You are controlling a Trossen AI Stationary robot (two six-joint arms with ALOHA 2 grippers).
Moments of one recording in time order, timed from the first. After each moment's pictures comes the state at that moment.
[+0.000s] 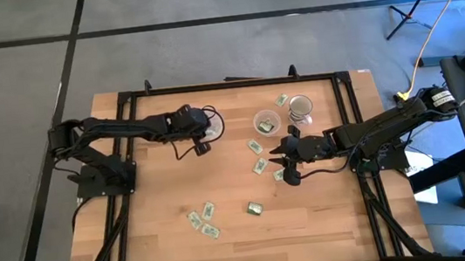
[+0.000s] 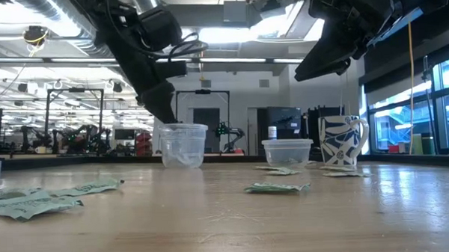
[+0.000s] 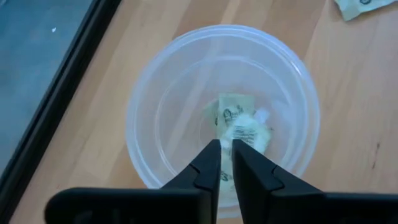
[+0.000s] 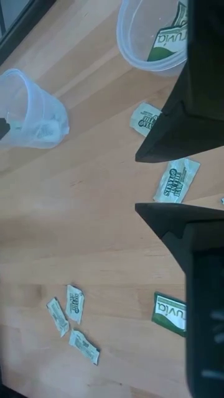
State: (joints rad) left arm 0.28 1.47 0.84 -0.32 -0.28 0.01; right arm 0.20 1.22 0.66 -0.07 0.32 0.29
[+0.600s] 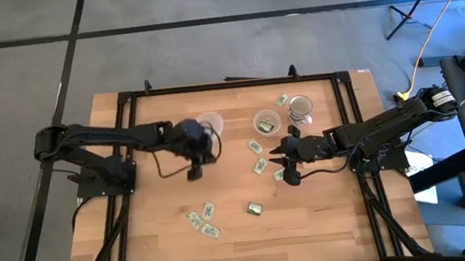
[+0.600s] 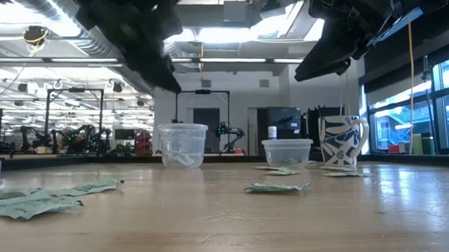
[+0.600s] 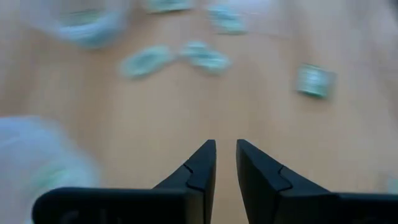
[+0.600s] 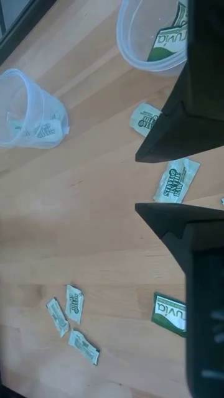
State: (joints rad) left arm 0.12 1.33 0.84 -0.32 0.19 0.05; right arm 0.20 1.22 0.66 -0.07 0.32 0.28
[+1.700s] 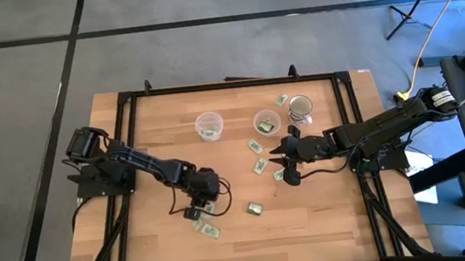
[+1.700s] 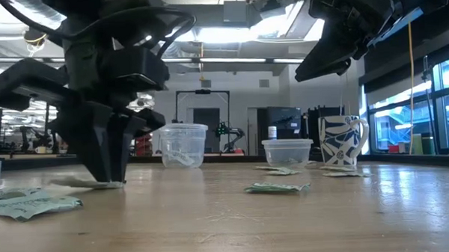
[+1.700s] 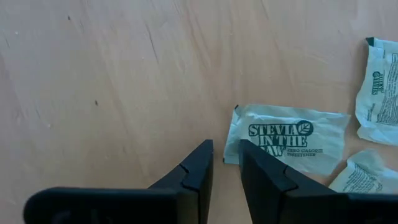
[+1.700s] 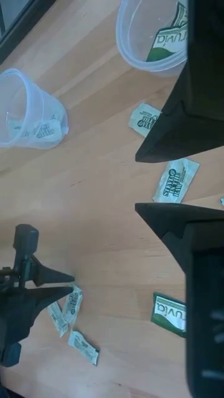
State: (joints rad) left arm -0.24 1.70 0.82 -0.29 0.14 0.04; right arm 0.20 1.22 0.66 -0.08 0.32 0.28
